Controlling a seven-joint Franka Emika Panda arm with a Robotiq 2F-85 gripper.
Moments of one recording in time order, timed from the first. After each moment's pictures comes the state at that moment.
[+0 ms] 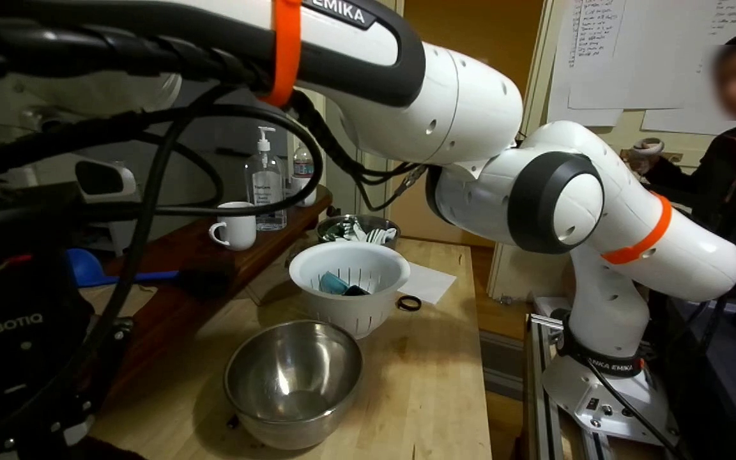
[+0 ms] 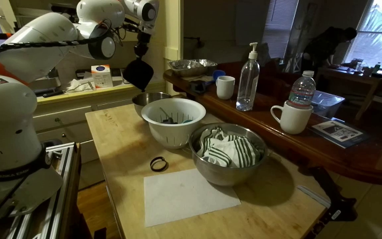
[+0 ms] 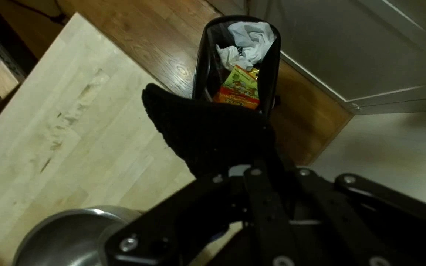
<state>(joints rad) 0.74 0.98 0.16 -0.46 0.16 1.34 1.59</state>
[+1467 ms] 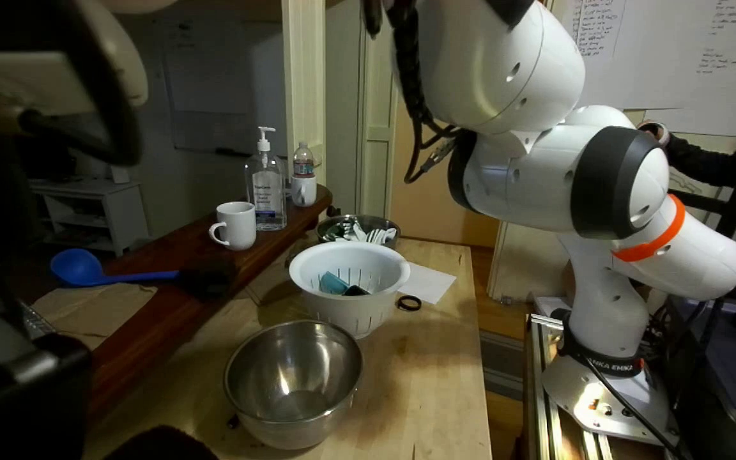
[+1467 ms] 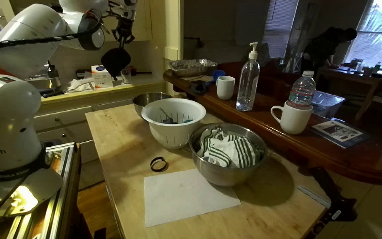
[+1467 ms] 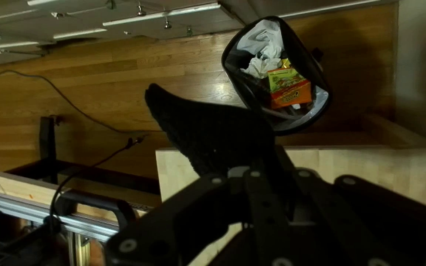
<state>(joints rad) 0.86 0.88 0.16 -0.46 0.17 1.27 2.54</state>
